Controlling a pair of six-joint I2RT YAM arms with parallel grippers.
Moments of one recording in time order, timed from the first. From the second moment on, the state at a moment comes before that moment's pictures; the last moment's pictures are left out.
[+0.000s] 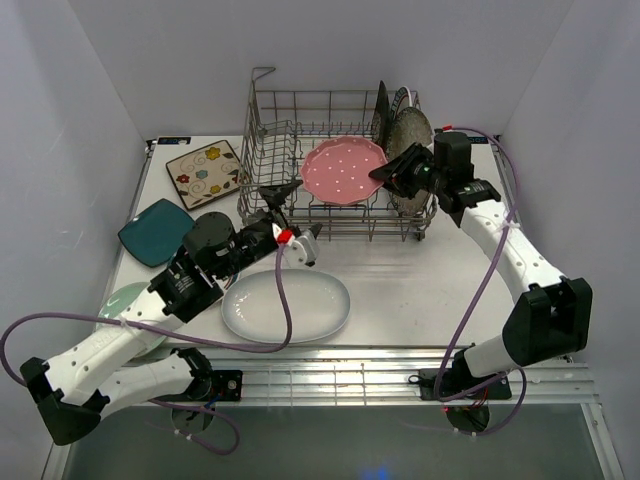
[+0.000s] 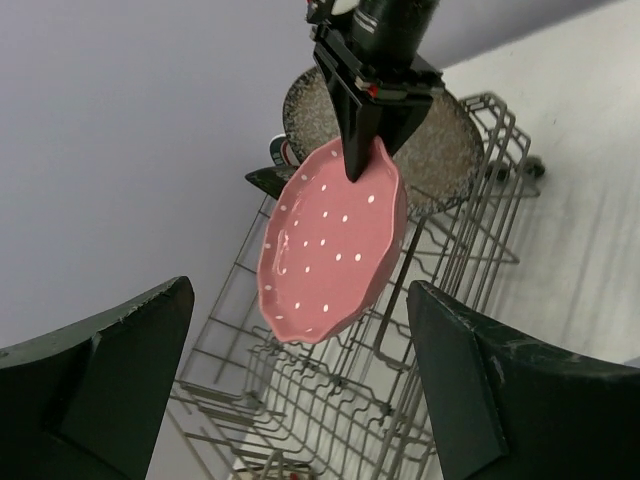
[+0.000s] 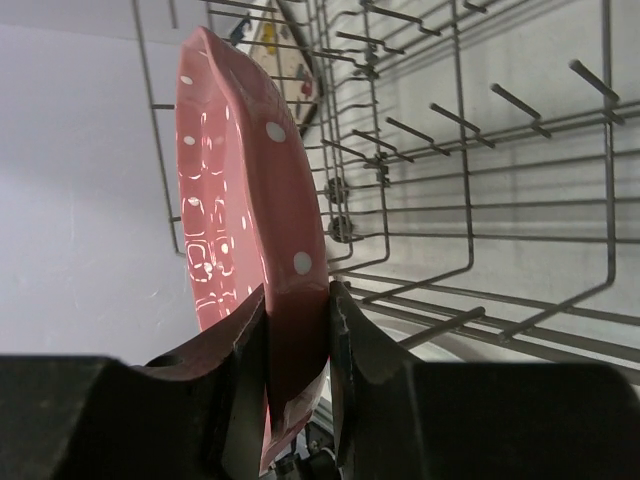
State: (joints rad) left arm -0.86 0.94 1.02 -0.03 0.12 0.80; right arm 0.30 1.44 1.27 -0.25 -0.38 1.02
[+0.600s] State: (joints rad) left arm -0.87 1.19 1.06 0.02 0.11 1.09; right arm 0.30 1.48 1.40 -0.34 -0.38 1.07
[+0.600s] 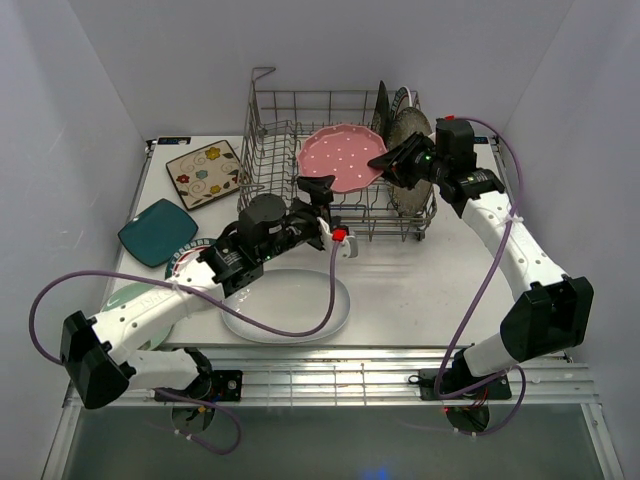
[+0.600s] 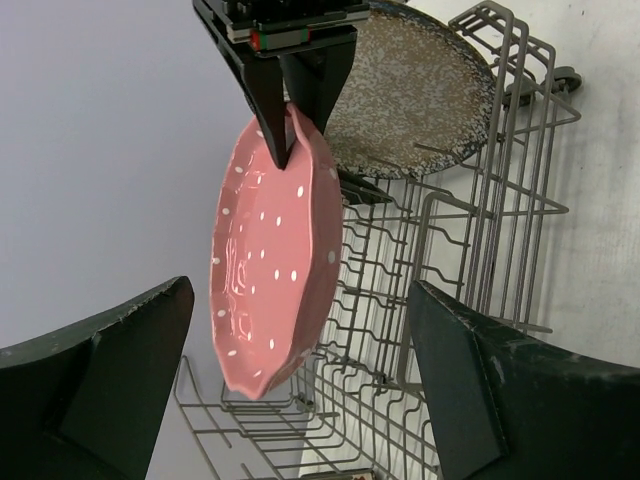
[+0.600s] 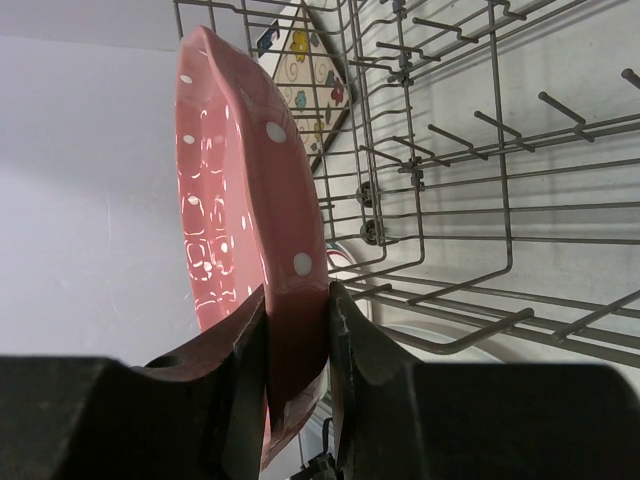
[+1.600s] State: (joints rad) left arm -0.95 1.35 1.14 0.16 -0.11 1.13; right arm 0.30 1.45 1.44 -0.38 -0.31 1.00
